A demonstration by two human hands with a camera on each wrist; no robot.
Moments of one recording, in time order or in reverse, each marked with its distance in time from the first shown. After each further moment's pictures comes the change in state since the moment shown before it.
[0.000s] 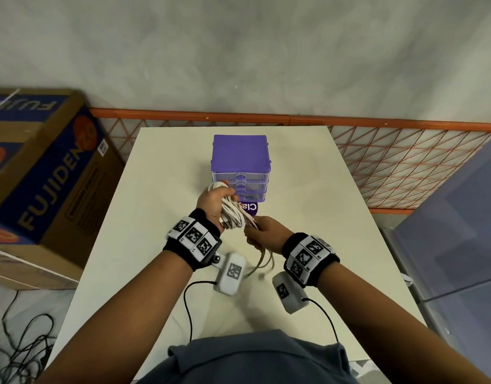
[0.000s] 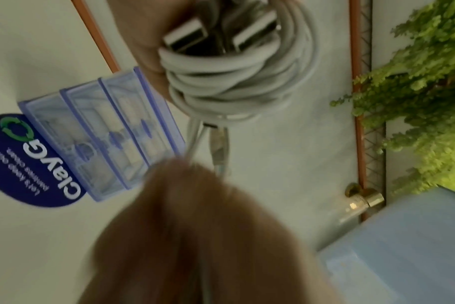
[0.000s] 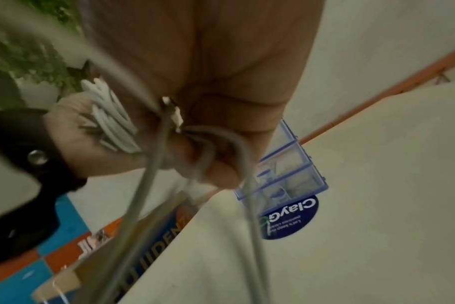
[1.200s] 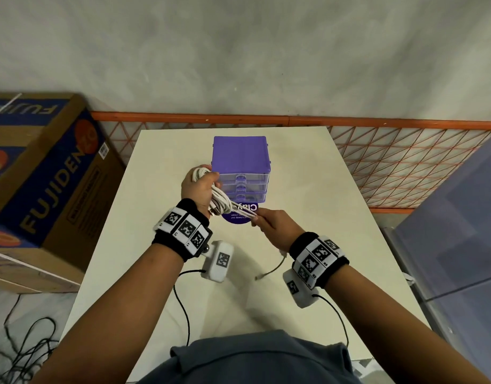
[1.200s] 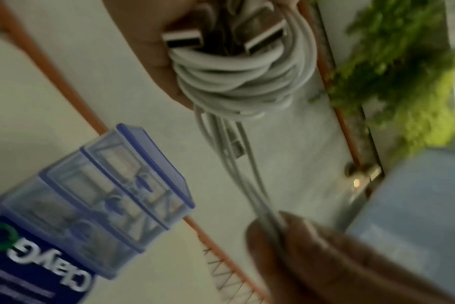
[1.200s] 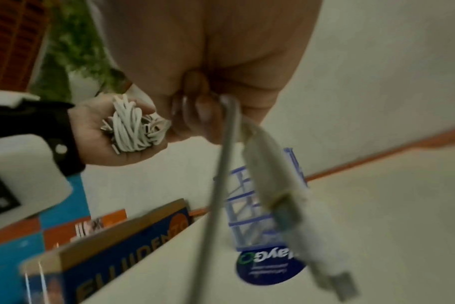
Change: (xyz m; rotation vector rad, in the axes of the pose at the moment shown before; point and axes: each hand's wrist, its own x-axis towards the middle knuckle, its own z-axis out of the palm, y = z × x) left_hand 0.000 0.032 -0.004 0.110 0.121 0.237; right_hand -0.019 -0.011 -0.018 -0.259 0.177 -0.143
